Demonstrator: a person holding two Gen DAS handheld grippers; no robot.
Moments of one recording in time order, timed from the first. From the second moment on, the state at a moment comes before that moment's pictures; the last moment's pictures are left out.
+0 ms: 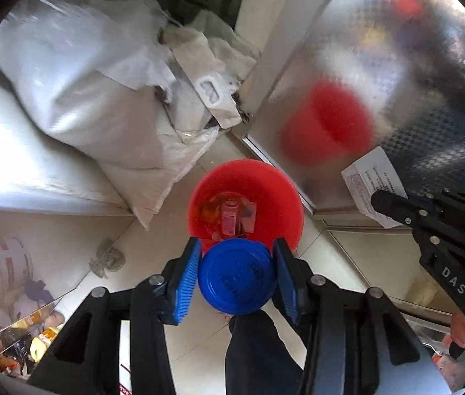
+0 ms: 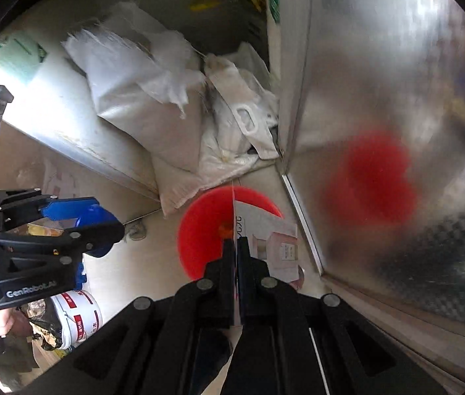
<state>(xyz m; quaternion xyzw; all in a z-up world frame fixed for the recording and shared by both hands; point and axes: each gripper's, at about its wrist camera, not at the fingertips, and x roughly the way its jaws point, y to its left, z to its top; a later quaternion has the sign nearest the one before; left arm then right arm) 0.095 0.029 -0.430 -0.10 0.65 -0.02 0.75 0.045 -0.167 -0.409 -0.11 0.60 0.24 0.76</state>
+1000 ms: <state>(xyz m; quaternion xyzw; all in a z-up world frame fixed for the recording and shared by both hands) 0.084 0.054 -0.449 -0.13 0.66 0.02 0.74 0.051 -0.153 -0.440 -0.13 0.61 0.28 0.73</state>
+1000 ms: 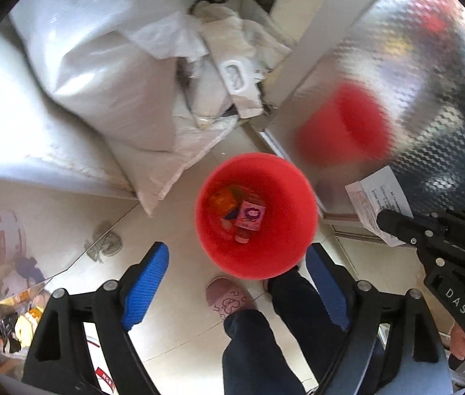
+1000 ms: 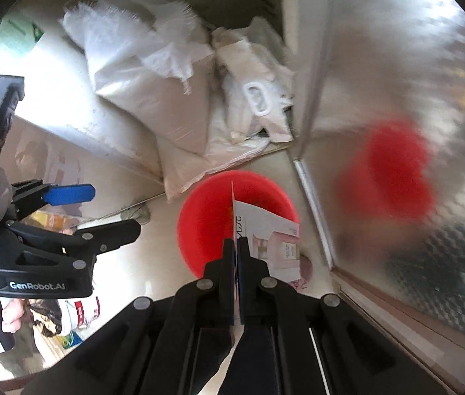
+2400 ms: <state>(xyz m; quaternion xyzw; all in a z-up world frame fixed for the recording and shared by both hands) 0.036 0.064 -0.127 -0.12 0.55 0.07 0.83 -0.004 -0.135 -0.145 -0.17 0.49 0.24 0.82</state>
